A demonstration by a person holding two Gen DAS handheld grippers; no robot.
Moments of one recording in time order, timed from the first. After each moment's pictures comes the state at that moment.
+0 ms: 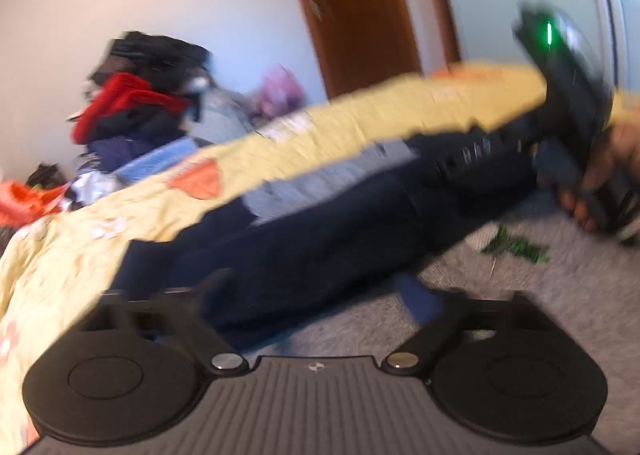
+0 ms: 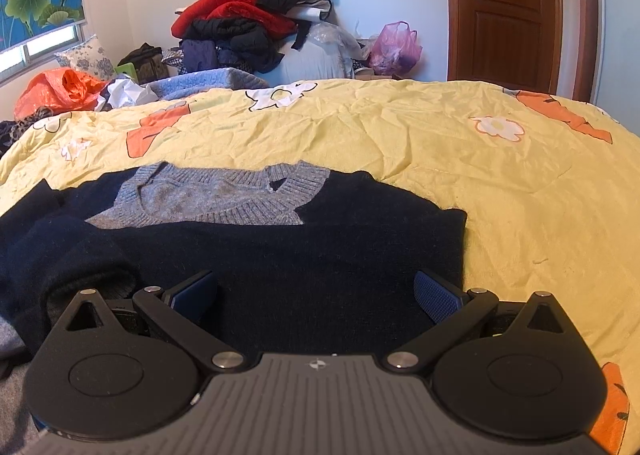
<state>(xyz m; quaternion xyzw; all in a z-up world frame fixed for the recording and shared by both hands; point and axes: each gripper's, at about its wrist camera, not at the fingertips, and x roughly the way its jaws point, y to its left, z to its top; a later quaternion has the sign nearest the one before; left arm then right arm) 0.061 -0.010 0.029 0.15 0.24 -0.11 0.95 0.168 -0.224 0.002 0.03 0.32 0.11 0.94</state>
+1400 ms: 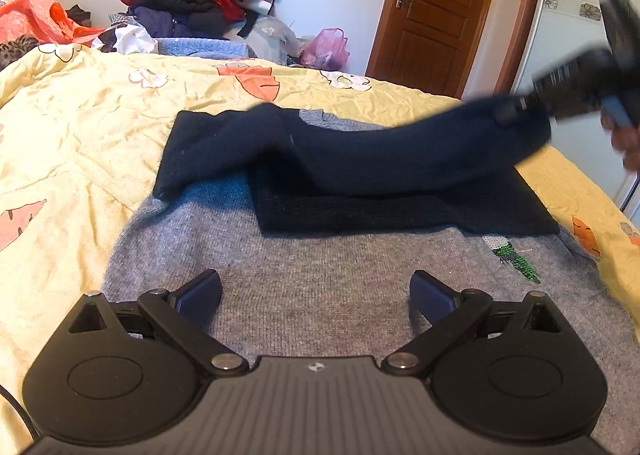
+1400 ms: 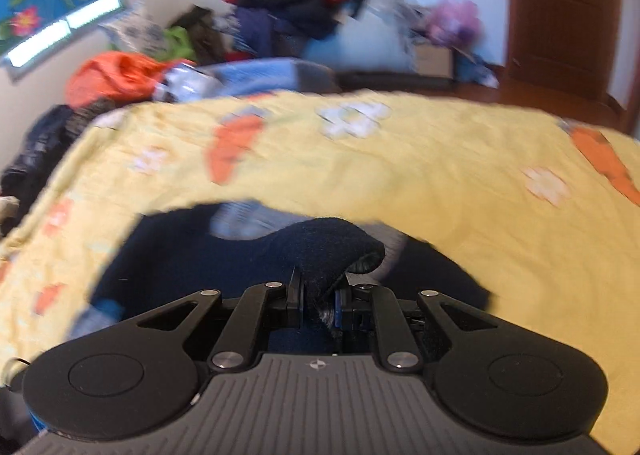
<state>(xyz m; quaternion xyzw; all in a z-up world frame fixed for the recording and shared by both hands) 0.061 0.048 0.011 -0.07 0.33 -0.09 0.94 0.195 -0.236 0.105 0.03 0.42 0.17 0.89</state>
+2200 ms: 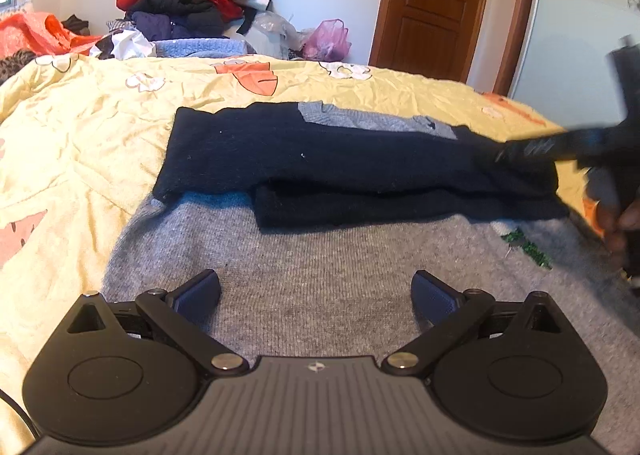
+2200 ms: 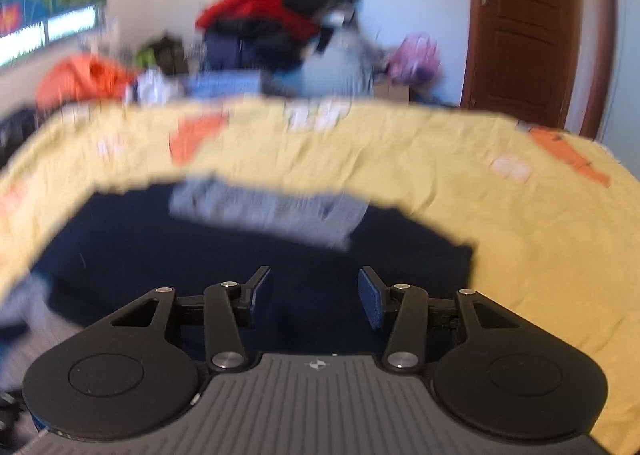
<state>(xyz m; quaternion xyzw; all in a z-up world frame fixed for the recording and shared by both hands) 0.065 0.035 0.010 -0.03 0.34 -0.08 0.94 0.151 -0.191 0.024 -0.02 0.35 0.12 0.93</state>
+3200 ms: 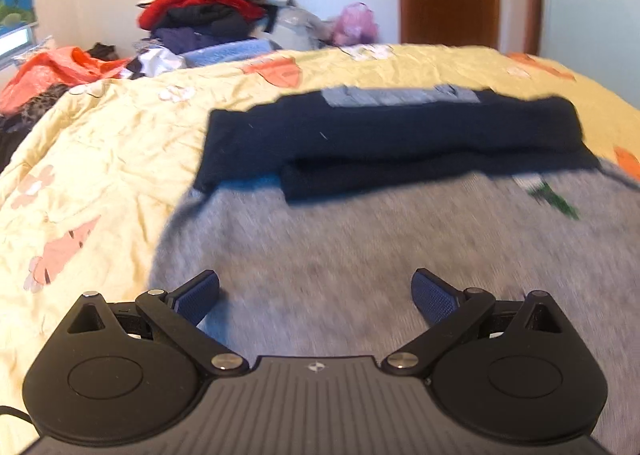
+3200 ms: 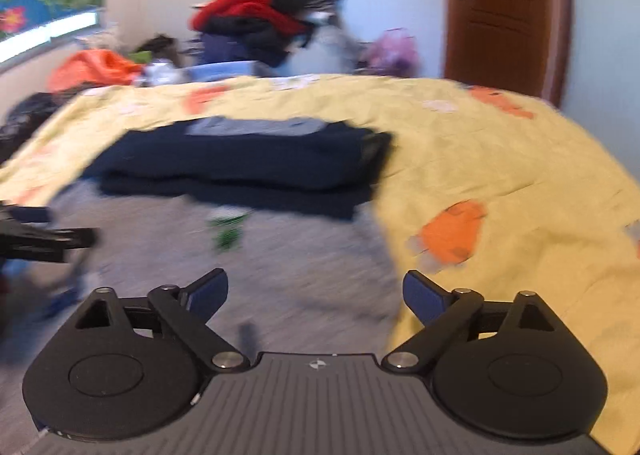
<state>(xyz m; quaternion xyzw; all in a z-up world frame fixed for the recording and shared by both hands) 0.038 0.017 0.013 0.06 0.35 -0.02 0.93 -0.034 -0.250 0.030 0.01 0.33 0.14 0.93</state>
